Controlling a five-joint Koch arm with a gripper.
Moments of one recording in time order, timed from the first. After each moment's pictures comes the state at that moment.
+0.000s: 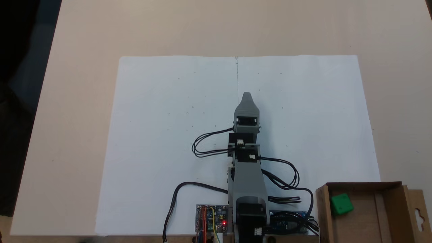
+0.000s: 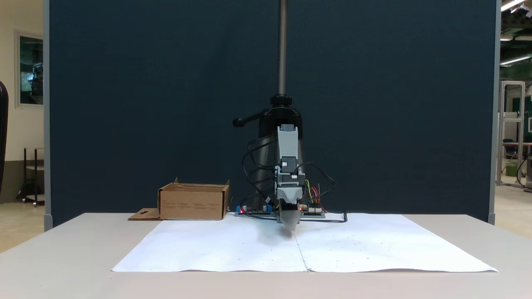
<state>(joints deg) 0.5 128.7 171.5 -40.6 2.4</state>
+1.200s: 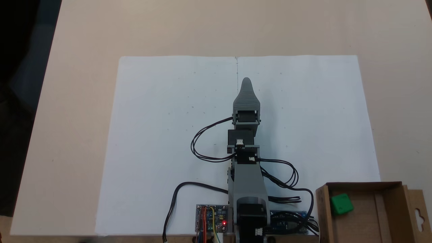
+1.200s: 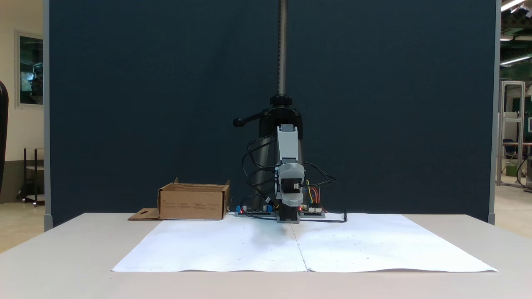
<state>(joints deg) 0.0 128.7 175.2 -65.3 2.2</state>
